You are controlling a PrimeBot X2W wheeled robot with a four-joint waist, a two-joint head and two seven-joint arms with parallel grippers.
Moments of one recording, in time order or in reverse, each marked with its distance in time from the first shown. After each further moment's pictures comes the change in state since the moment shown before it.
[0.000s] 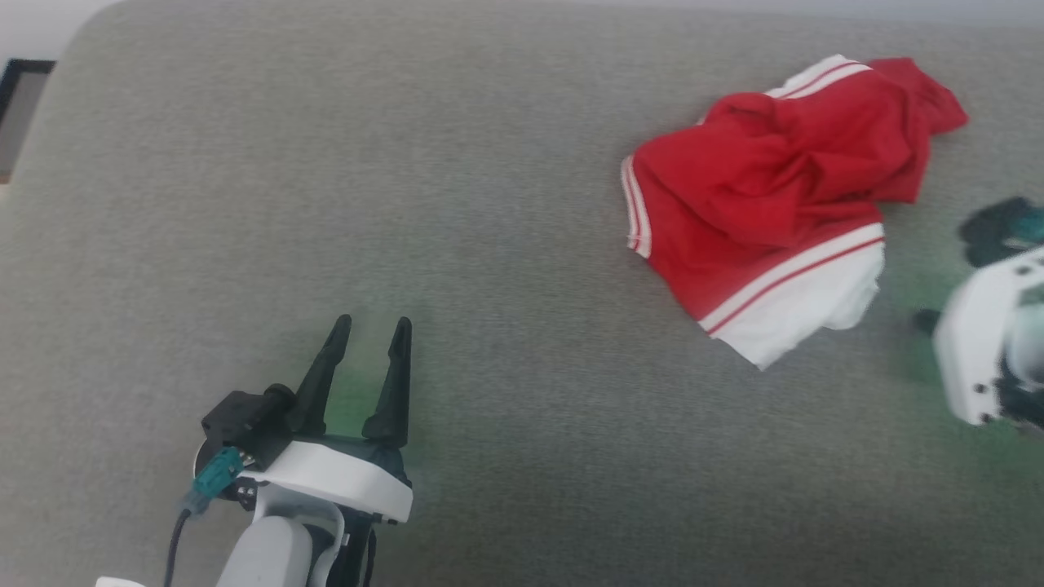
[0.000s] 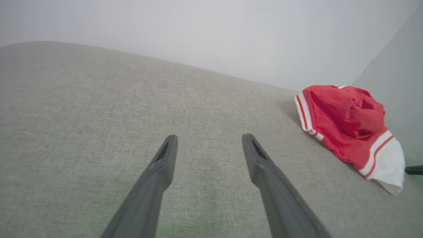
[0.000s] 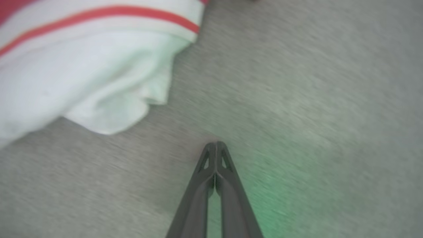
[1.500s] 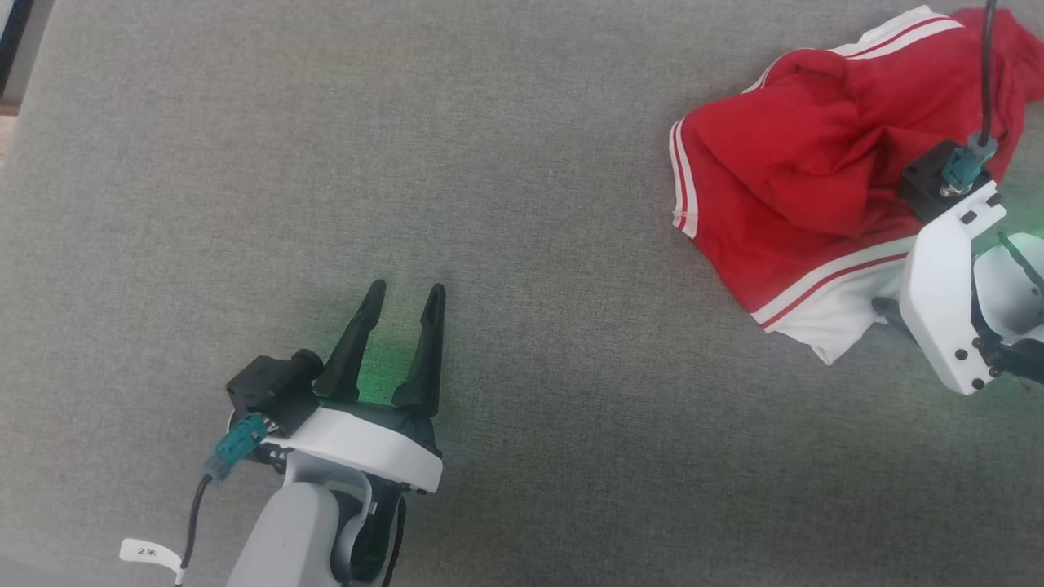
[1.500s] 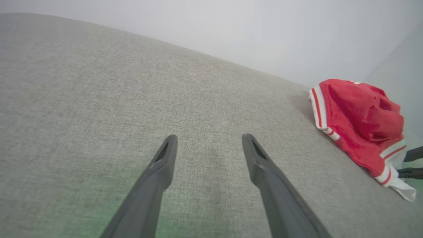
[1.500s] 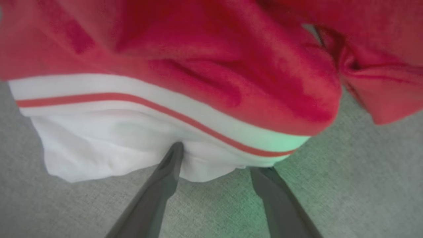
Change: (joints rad) left arm -0.075 -0.015 -0.058 0.013 -0.055 0.000 0.000; right arm -0.134 -0.094 0.162 -0.210 0.027 0.000 0.282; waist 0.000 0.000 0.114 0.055
